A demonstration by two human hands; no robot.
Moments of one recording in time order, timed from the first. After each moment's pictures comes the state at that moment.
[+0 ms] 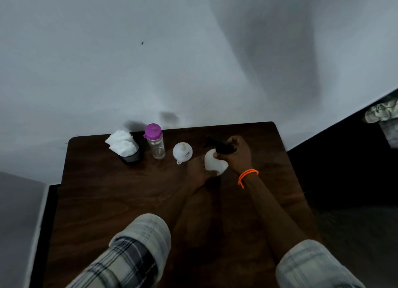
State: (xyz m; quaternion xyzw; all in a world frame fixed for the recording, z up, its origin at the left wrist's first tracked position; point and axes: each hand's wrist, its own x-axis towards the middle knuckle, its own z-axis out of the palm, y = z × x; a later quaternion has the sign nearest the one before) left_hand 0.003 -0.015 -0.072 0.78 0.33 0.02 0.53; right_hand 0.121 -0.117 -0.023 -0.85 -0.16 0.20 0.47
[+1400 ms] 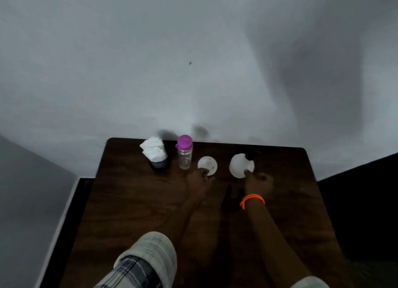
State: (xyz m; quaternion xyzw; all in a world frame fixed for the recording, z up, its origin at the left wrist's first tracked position) left_hand -0.046 0.021 -0.083 0.73 0.45 0.11 0.50; right_hand 0.095 -0.088 -0.069 -0.81 0.16 0.10 0.55
